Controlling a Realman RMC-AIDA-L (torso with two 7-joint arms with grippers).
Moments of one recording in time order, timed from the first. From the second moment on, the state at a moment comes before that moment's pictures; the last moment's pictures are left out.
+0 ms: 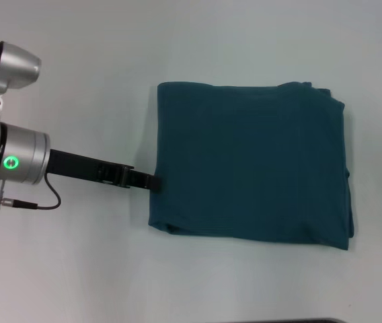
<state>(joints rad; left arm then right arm) -0.62 -2.07 -2.15 -0.57 -0.98 1.46 -2.17 0.17 1.96 2.80 0.76 -1.92 1.86 -1.45</state>
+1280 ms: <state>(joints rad) -0.50 -2.05 -2.21 -0.66 -0.98 1.58 -2.17 0.20 1.95 2.79 0.76 -1.92 1.85 -1.45</state>
